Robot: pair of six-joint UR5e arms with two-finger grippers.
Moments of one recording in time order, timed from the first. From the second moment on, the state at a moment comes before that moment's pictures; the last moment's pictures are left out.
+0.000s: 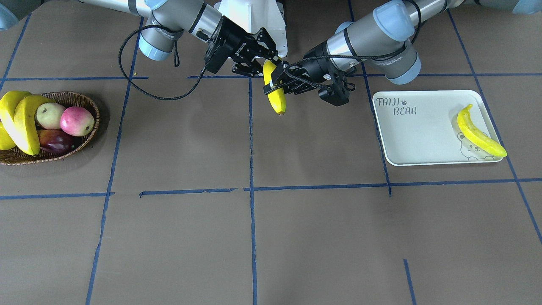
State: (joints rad) left arm -0.65 -2.07 -1.67 -2.61 -2.20 -1.80; right arm 0.34 -1.05 1.72 -0.49 1.67 1.50
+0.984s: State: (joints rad) left arm -0.70 -1.98 -1.68 -2.58 -2.19 -1.82; right arm 0.42 -1.12 1.81 -0.65 1.83 1.50
